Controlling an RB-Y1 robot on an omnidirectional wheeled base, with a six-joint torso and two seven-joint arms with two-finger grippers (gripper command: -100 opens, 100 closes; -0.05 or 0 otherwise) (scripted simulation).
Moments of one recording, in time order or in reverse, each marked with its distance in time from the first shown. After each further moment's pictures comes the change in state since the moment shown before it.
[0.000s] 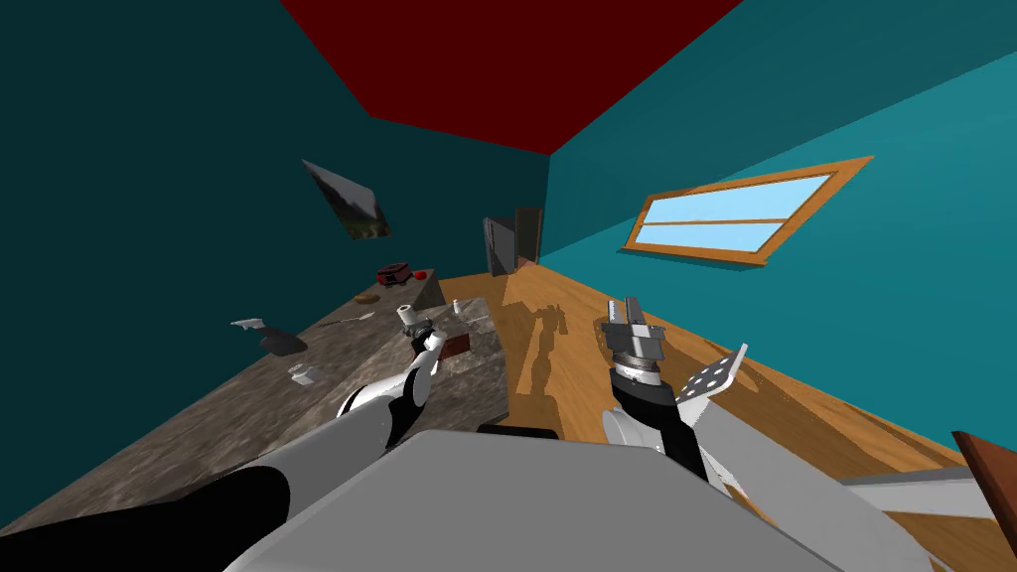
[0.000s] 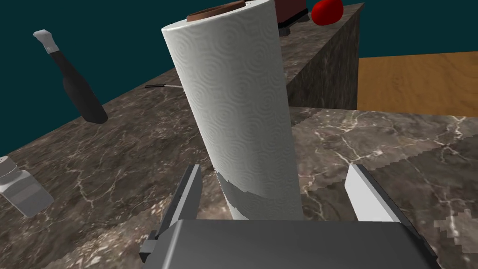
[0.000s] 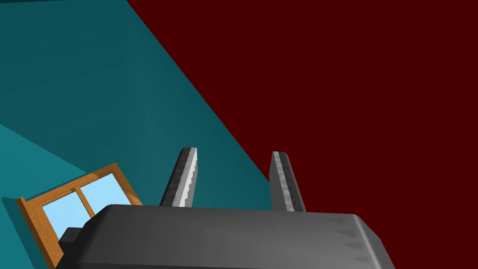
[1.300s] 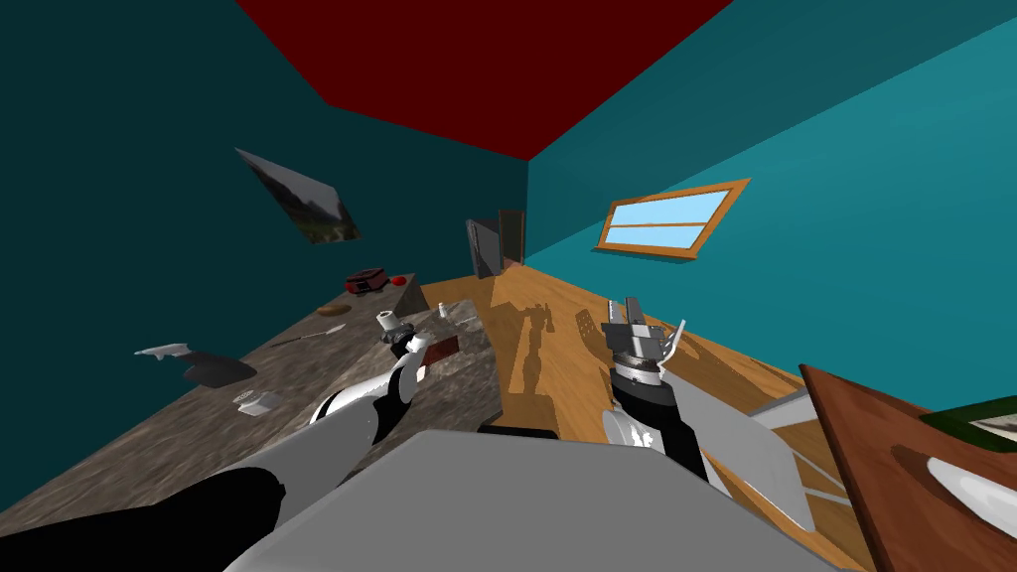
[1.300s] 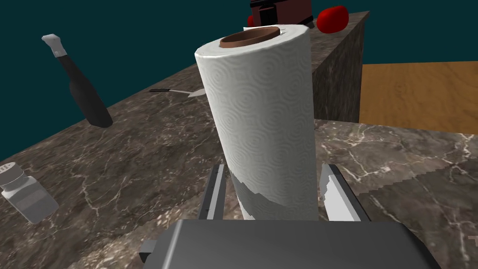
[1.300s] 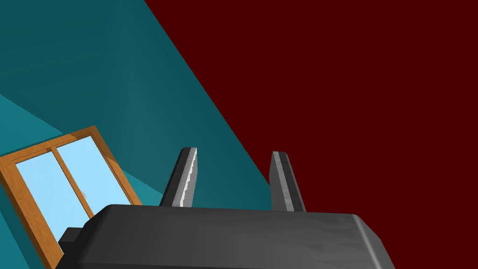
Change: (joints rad) left arm 0.020 0.109 0.069 0.044 0.031 -0.007 0.019; right arm 0.000 0.000 0.000 0.000 0.000 0.000 0.000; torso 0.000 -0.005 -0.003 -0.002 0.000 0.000
